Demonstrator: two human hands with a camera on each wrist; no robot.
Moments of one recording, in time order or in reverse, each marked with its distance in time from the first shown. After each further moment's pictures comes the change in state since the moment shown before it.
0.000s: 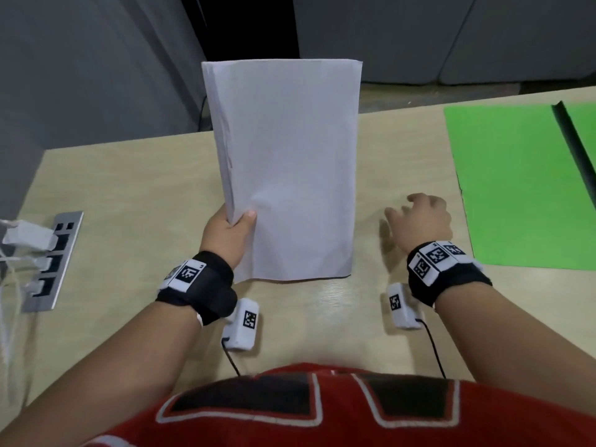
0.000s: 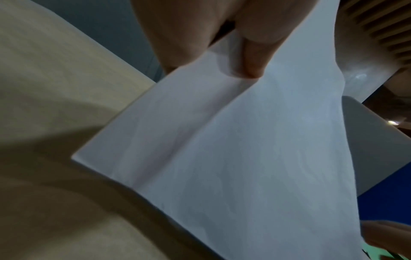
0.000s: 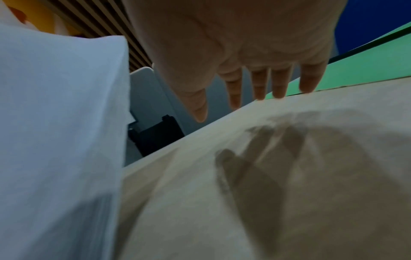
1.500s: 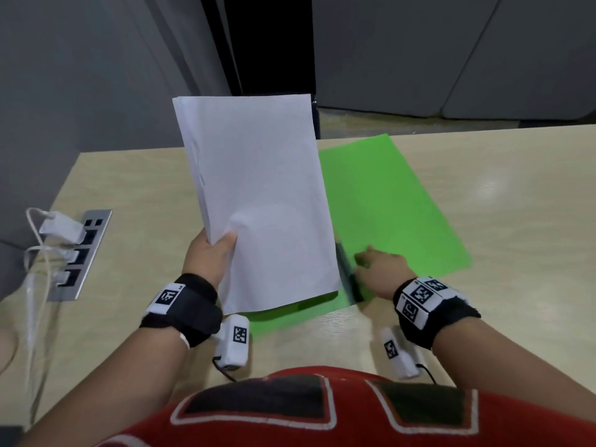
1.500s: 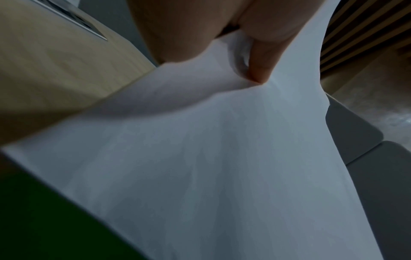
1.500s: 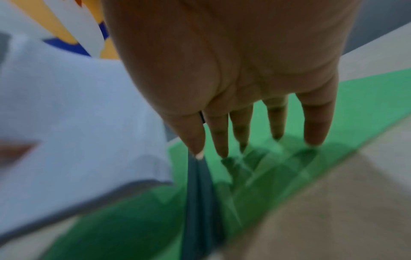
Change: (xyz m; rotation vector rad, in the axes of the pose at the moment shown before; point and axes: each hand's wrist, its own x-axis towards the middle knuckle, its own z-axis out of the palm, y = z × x) left_hand -0.015 -0.042 -0.056 -0.270 0.084 -0.084; right_hand -0.070 -0.017 0.024 -0.341 -0.538 -0.435
